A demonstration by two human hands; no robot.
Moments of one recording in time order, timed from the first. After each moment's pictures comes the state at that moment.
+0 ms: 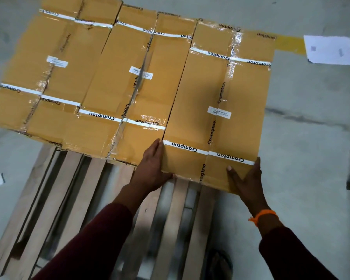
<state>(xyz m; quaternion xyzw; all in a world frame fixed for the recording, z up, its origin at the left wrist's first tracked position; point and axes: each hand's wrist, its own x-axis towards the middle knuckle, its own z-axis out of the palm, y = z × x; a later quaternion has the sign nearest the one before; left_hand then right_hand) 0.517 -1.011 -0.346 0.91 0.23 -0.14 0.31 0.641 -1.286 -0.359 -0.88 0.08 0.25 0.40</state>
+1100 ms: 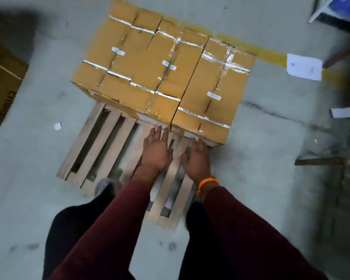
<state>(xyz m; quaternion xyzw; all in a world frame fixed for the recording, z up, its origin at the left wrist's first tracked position) 0.345 -1.121 -0.062 0.92 0.30 -0.14 0.21 0.421 -1.261 -0.098 -0.92 -0.25 0.26 0.19</state>
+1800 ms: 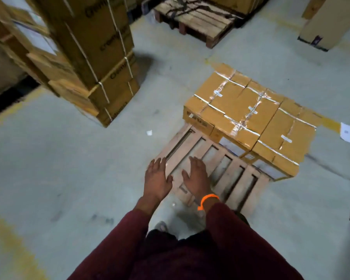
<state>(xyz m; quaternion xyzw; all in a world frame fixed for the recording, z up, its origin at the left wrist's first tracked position) -0.153 -0.960 0.107 0.84 0.47 -0.01 0.27 -0.010 -1.042 0.087 -0.85 -0.39 0.27 0.23</state>
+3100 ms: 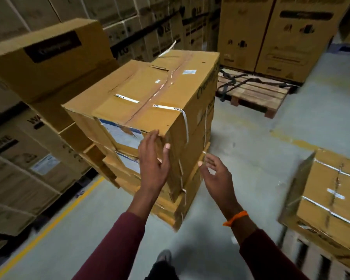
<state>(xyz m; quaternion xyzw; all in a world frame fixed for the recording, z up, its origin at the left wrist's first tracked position) -0.267 -0.116 0.304 0.78 0.41 0.42 0.21 -0.127 -0.237 0.265 -0.75 -0.31 0.22 0.54</state>
